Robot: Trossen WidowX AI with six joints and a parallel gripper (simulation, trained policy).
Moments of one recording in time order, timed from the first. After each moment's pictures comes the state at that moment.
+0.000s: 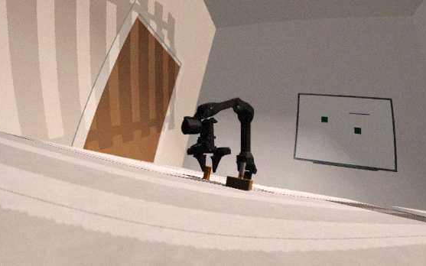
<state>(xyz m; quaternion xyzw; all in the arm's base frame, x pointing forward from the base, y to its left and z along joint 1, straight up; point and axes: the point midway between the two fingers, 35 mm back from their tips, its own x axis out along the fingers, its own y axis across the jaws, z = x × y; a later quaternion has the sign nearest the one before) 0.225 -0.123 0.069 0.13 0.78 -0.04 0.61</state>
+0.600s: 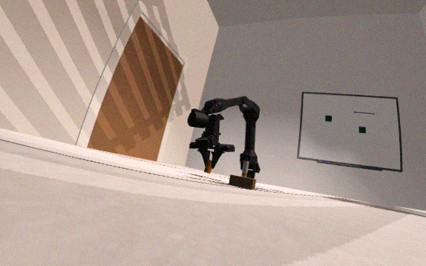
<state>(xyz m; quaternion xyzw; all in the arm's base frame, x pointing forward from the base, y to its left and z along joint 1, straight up) 0.235 -0.126 0.079 0.07 0.76 -0.04 0.64</state>
